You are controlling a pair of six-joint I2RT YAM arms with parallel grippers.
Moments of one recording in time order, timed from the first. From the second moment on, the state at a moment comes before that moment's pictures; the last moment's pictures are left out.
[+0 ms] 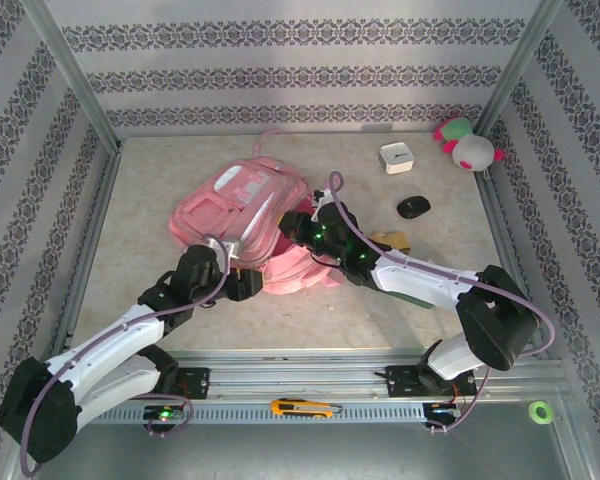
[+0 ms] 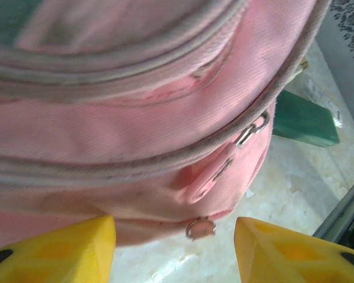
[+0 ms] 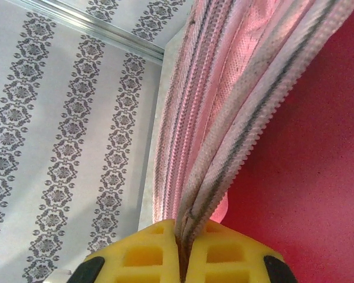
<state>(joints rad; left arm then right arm) -0.54 0.94 0.44 -0.11 0.28 -0.54 0.77 1.49 0.88 0.30 -0.09 1.12</state>
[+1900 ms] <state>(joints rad) -0.65 0.96 0.47 0.04 0.22 -0.59 0.76 1.47 0.98 0.14 -0.14 1.04</state>
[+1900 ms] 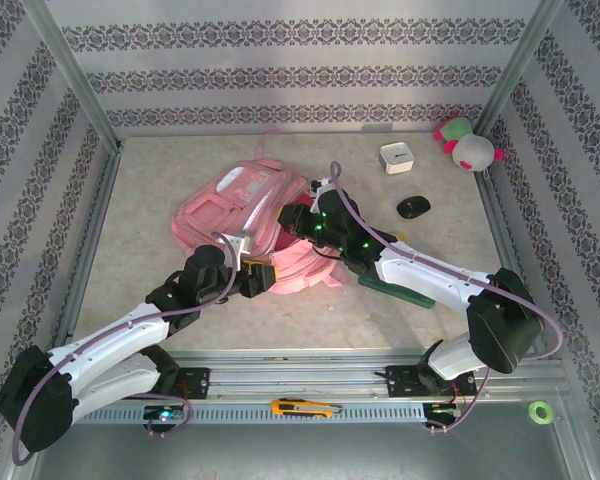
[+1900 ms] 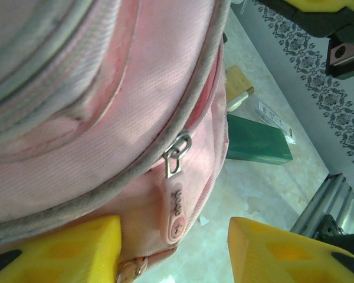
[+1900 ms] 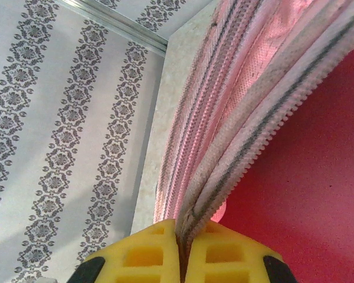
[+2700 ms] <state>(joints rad) -0.68 0.93 0.52 -0.12 -0.03 -0.63 0.72 1.47 1.00 0.10 -0.21 1.00</state>
